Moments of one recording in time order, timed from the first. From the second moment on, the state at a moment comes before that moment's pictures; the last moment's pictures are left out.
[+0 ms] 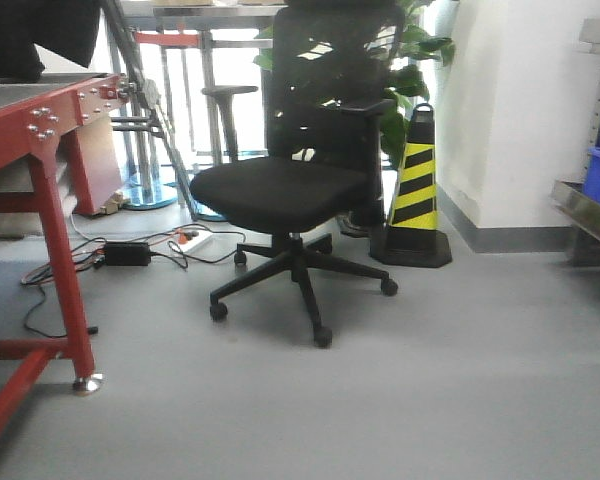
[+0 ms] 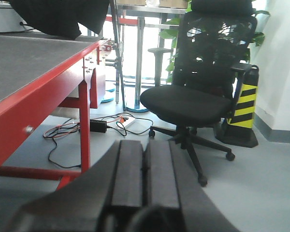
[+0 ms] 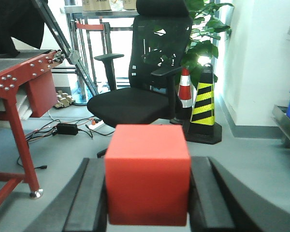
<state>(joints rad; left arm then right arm) -0.03 -0.01 0.03 0.00 0.01 -0.04 0.09 0.20 -0.41 0.10 0.32 0.00</state>
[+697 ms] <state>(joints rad) -0.03 -0.01 0.03 0.00 0.01 -0.04 0.09 0.20 -0.41 0.10 0.32 0.00</state>
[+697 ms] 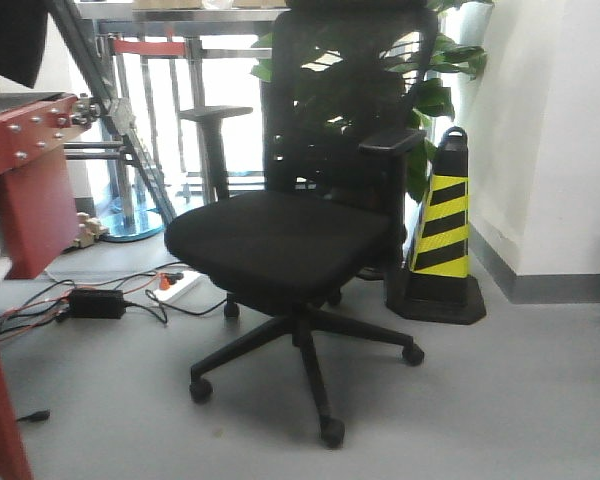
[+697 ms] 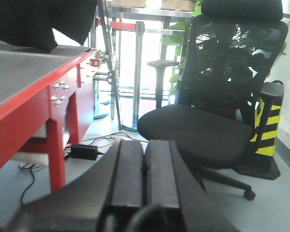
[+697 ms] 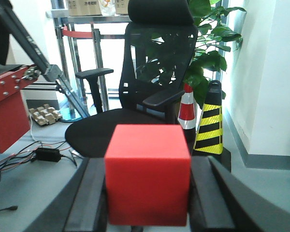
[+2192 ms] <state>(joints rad) -0.03 -0.01 0.03 0.00 0.01 -0.04 0.09 0.20 -0.41 0.10 0.32 0.00</state>
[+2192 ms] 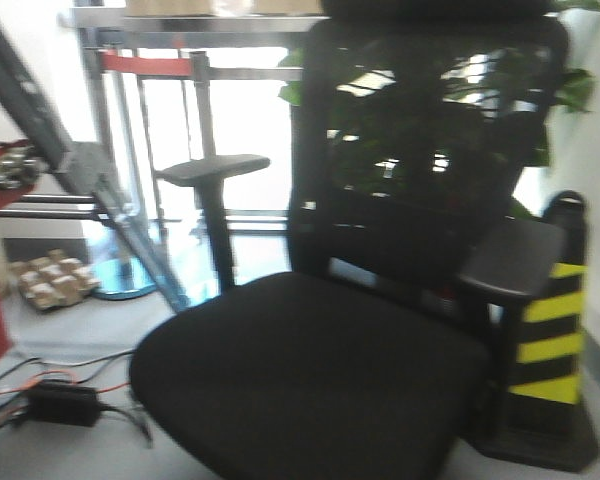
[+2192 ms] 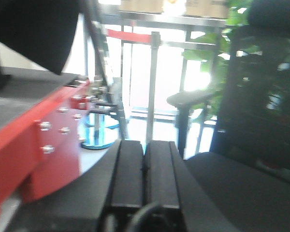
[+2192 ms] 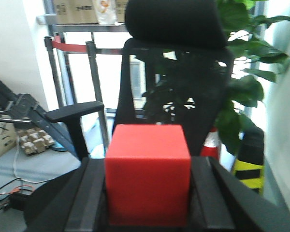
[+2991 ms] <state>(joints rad) -0.03 -0.01 0.03 0.00 0.01 -0.04 0.09 0.20 -0.41 0.10 0.32 0.00</state>
